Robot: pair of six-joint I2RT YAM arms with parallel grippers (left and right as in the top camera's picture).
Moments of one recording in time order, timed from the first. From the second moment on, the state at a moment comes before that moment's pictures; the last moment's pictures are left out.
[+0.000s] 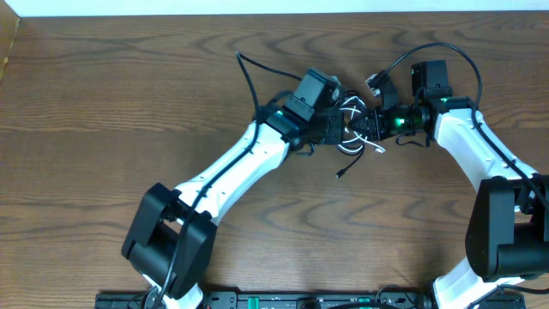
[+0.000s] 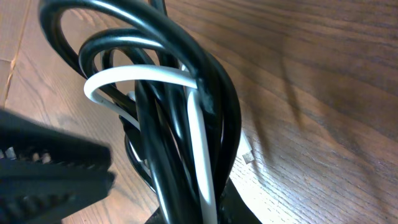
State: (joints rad) left arm -0.66 1.84 1.40 -0.50 0.20 -0.58; right arm 0.08 1.80 1.19 -0.54 -0.75 -0.10
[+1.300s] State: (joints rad) left arm -0.67 1.98 1.40 -0.35 -0.23 -0.67; right arm 0.09 1.80 1.19 -0.53 -0.77 -0.09
